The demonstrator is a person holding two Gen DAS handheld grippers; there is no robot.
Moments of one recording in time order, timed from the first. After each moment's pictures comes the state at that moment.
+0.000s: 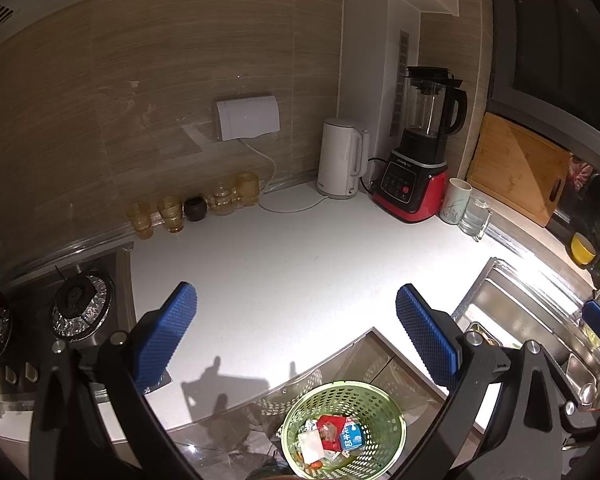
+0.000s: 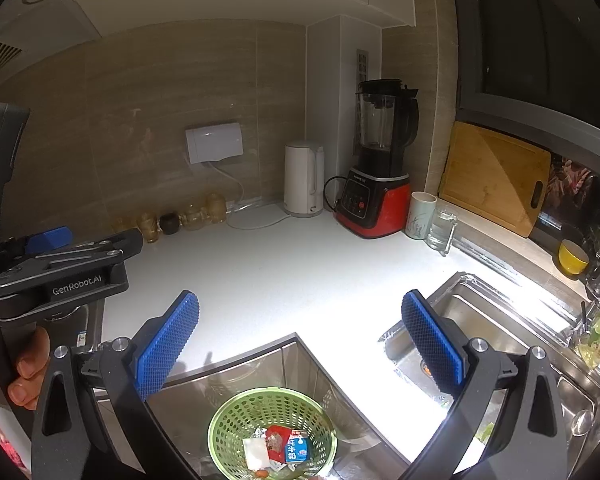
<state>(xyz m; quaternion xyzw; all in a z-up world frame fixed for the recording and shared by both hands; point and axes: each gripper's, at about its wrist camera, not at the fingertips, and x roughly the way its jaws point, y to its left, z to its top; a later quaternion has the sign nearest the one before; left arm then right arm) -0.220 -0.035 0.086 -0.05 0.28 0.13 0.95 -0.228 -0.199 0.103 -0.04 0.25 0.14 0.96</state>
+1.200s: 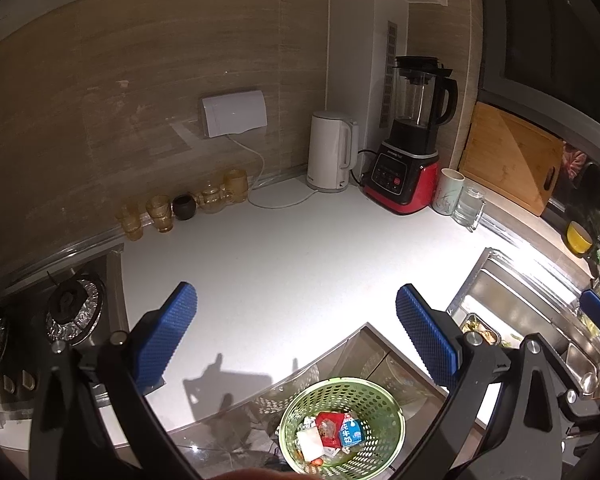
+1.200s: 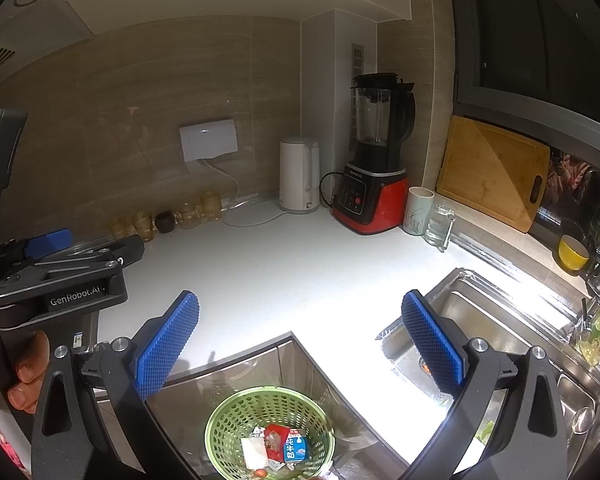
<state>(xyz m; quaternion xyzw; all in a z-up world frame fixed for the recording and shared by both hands) -0.206 -0.042 0.081 -0.04 0.30 0.11 0.95 -0.220 -0.207 0.099 -0.04 0.26 0.13 0.96</state>
